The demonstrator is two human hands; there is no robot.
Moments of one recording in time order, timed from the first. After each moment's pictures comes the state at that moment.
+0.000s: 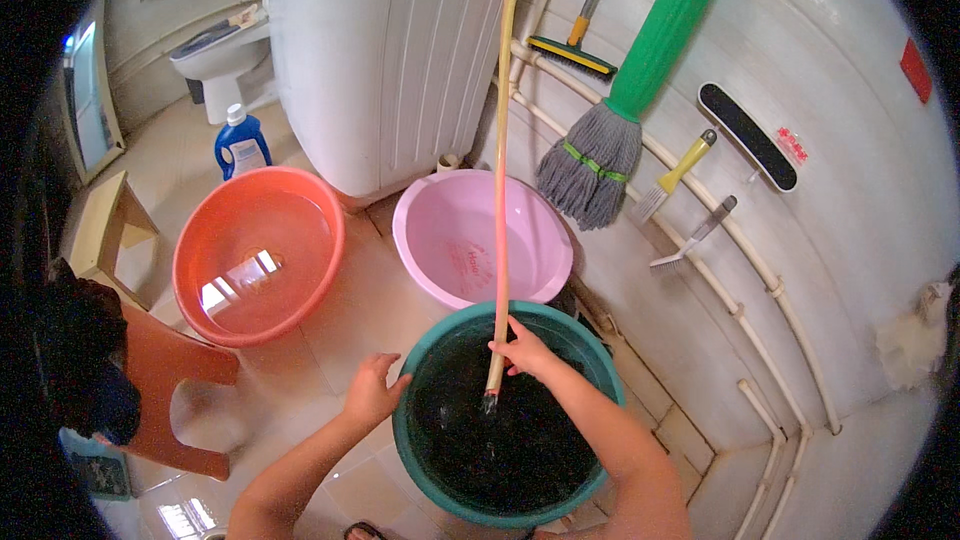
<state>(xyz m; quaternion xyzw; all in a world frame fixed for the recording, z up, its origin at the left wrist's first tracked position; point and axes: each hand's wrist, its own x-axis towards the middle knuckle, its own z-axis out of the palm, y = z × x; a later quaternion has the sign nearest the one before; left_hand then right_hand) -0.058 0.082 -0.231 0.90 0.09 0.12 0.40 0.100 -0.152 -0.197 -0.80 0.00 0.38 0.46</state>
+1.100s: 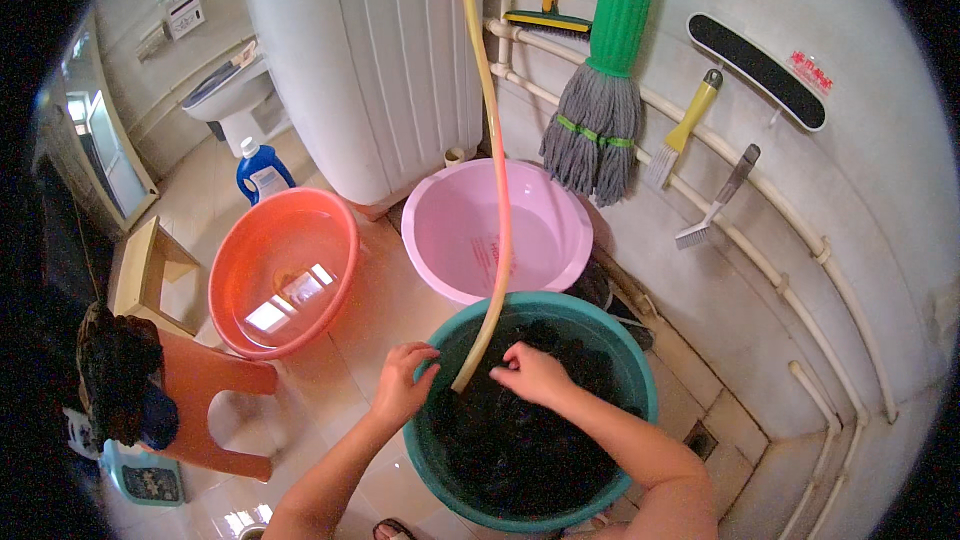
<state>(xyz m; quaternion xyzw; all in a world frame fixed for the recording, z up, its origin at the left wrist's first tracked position) -0.030 0.043 -0.195 0.91 0.01 0.18 0.38 0.071 -0.174 -0.215 -0.87 -0.23 0.31 0.30</state>
